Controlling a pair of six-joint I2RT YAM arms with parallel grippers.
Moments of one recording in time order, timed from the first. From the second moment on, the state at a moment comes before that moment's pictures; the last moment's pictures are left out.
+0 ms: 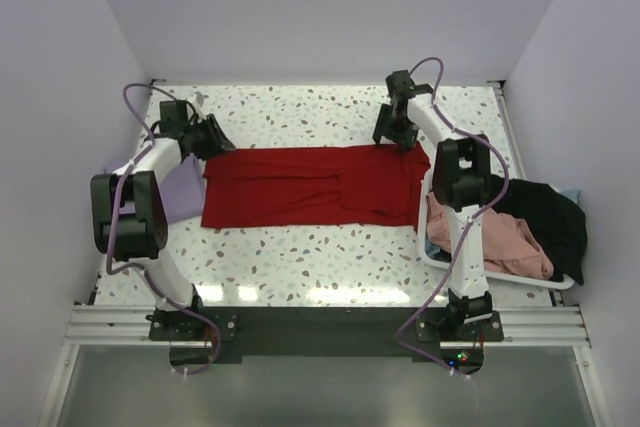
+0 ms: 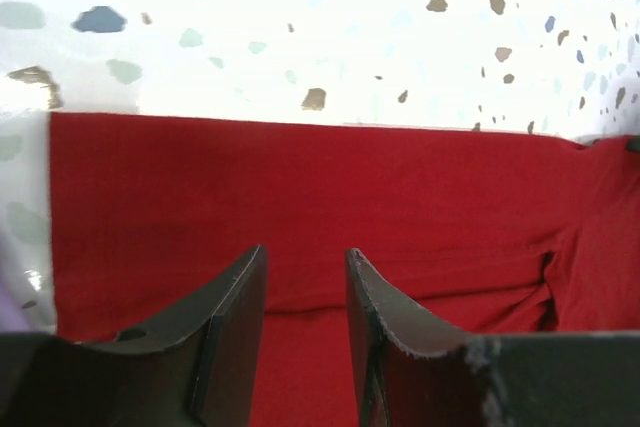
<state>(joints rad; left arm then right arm) 0.10 1.77 1.17 -0.22 0.39 -0.35 0.22 2.38 2.08 -0.93 0.12 0.51</state>
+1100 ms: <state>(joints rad) 0.02 1.67 0.85 -0.17 0.38 -0.31 0.43 2.19 1.72 -0.80 0.12 0.60</state>
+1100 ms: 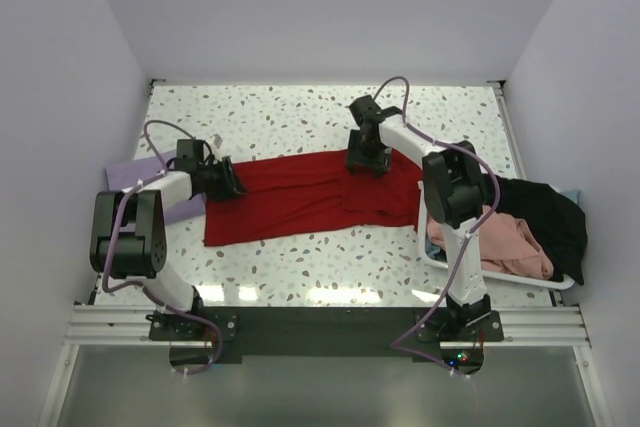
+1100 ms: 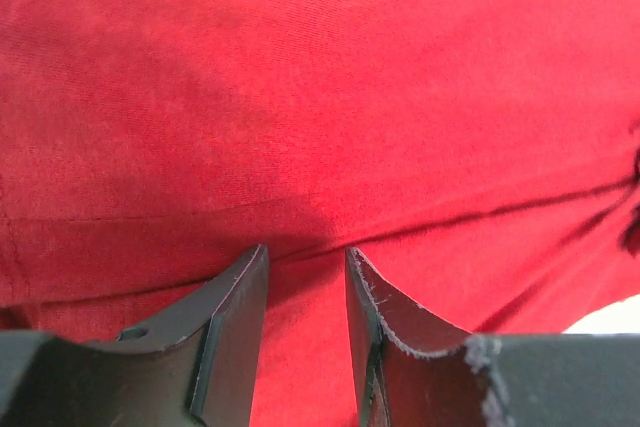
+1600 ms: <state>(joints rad) 0.01 1.43 0.64 -0.26 0.42 -0.36 0.43 2.45 2.18 -0.94 0.12 0.59</state>
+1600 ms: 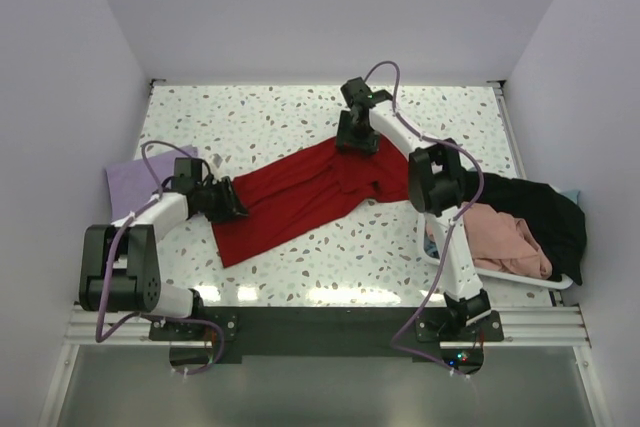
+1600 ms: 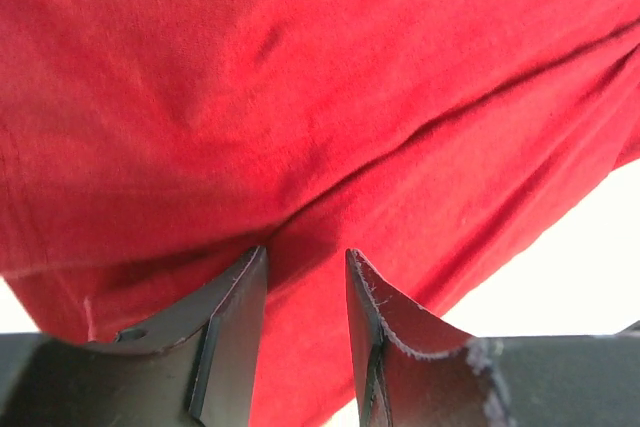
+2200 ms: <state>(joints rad) 0.01 1.54 0.90 -0.28 0.40 -0.36 0.42 2.22 1.82 -0.81 0.03 0.58</state>
